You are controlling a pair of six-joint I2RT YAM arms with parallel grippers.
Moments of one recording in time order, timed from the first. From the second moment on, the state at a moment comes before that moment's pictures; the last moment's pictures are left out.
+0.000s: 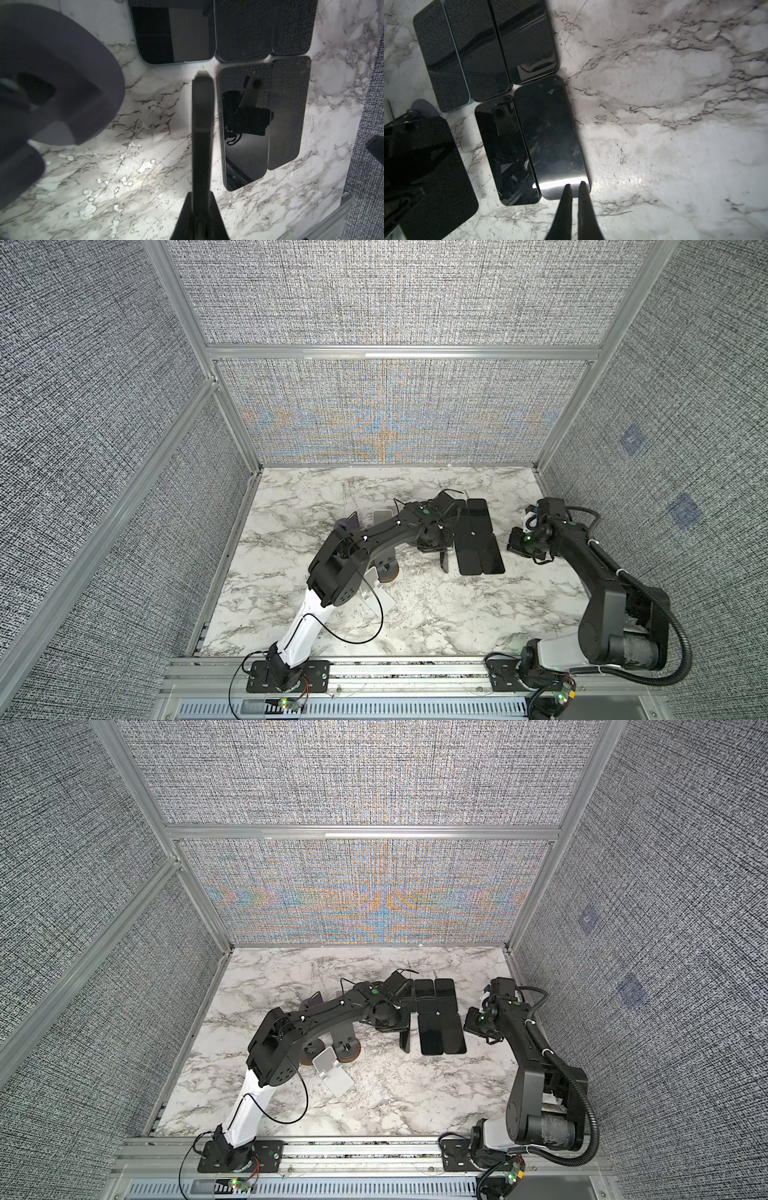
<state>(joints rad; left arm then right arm) -0.91 2.25 1.90 -0.78 0.18 -0.84 -0.16 1.44 0.96 -0.68 -0.19 0.17</state>
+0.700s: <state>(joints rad) -0.91 2.29 1.89 -0.74 0.28 -0.99 -0.16 1.47 0.97 -0.68 -0.18 0.19</state>
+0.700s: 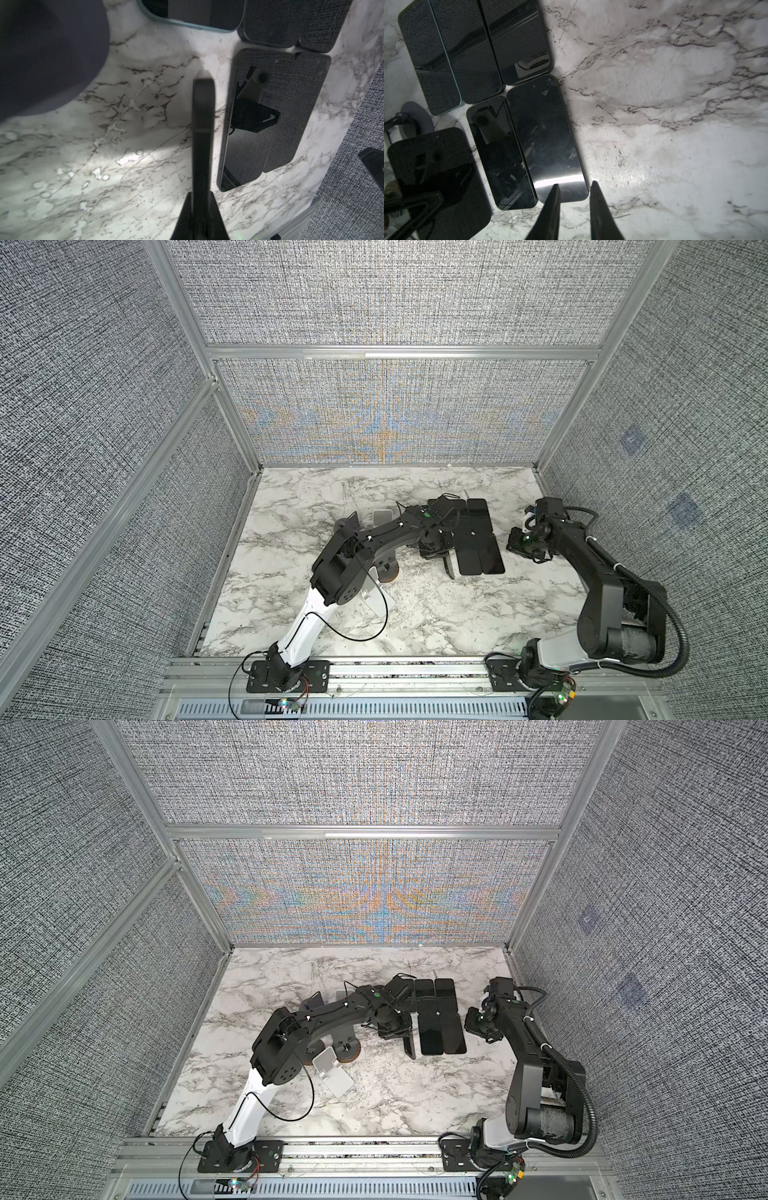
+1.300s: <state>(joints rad) -0.91 2.31 1.88 -0.66 0.34 -0.97 -0.16 1.49 0.97 -0.68 -0.20 0.20</state>
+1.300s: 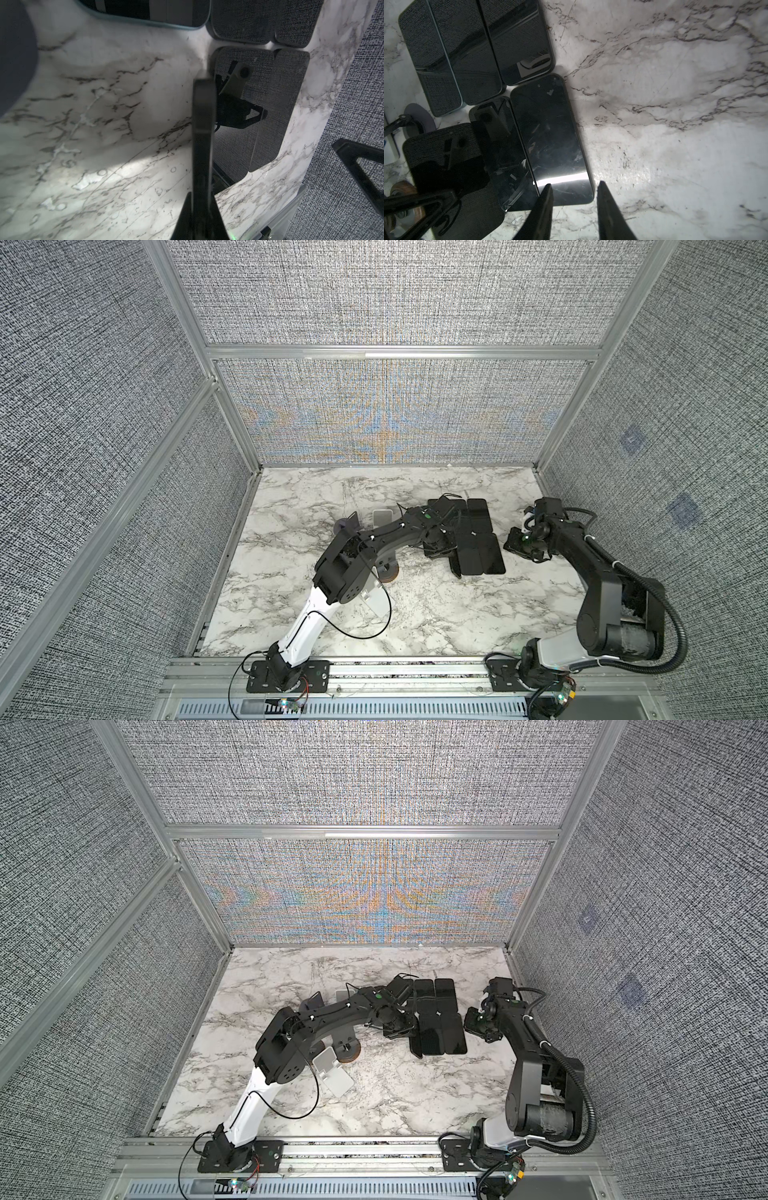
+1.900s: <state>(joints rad) -0.91 2.26 1.72 -0.59 0.26 -0.98 -0.15 1.66 1.04 -0.64 -0.11 0.19</state>
